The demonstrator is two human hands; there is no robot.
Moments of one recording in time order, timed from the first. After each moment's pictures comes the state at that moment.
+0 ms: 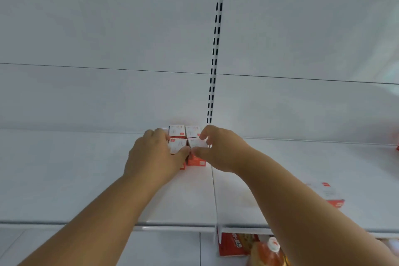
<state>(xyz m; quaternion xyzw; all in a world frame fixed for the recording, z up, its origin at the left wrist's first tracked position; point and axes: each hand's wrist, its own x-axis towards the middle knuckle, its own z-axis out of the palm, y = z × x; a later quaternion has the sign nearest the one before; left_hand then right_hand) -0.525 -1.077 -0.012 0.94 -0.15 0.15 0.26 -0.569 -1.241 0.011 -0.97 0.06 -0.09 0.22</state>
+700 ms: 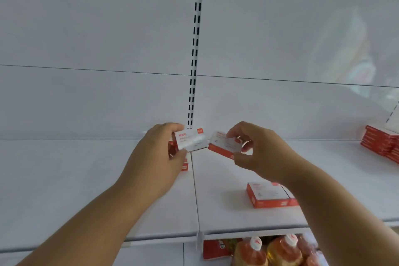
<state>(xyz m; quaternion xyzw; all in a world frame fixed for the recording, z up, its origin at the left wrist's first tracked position) -0.550 -1.100 0.002 0.85 -0.31 0.14 0.40 -0.642 -1.315 0.027 -0.95 0.06 -0.18 0.24</state>
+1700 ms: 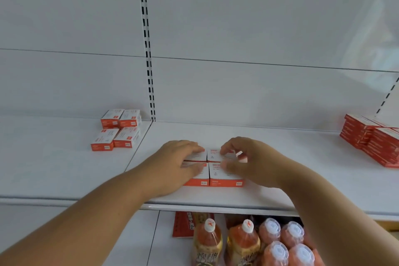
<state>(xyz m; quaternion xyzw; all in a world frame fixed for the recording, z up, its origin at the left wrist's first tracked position) -0.625 -1.236 -0.029 0.89 -0.37 -0.04 0.26 -0.706 -1.451 -0.014 -0.96 0.02 -0.04 0.27</state>
